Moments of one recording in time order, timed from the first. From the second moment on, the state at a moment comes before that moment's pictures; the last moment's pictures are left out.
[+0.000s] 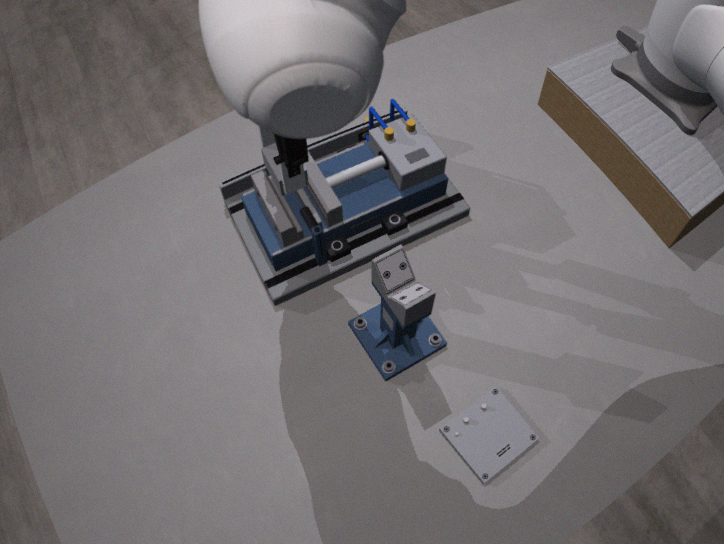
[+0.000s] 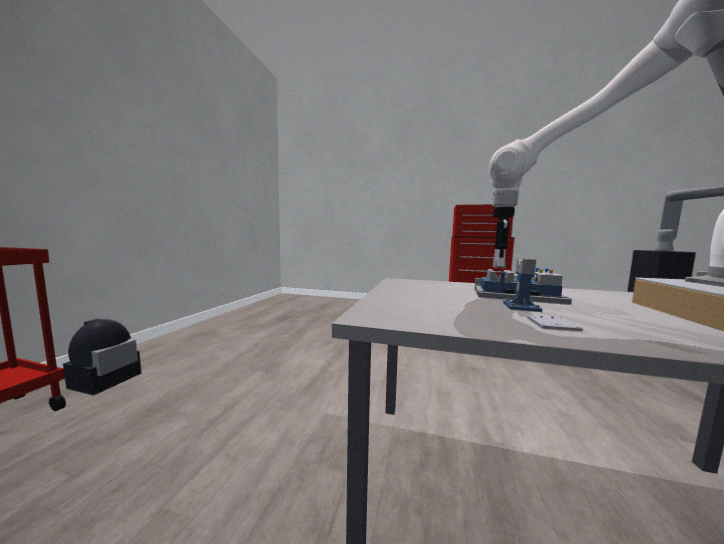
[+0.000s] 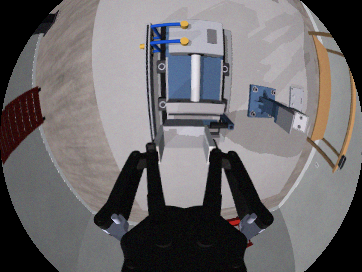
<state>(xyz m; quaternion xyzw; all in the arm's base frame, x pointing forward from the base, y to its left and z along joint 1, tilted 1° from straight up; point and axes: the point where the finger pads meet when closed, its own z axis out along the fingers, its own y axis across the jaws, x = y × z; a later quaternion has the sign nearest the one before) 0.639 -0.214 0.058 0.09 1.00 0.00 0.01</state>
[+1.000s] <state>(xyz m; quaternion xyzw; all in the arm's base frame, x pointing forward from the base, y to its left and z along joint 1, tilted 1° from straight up) 0.639 -0.213 0.055 0.09 1.00 0.00 0.01</state>
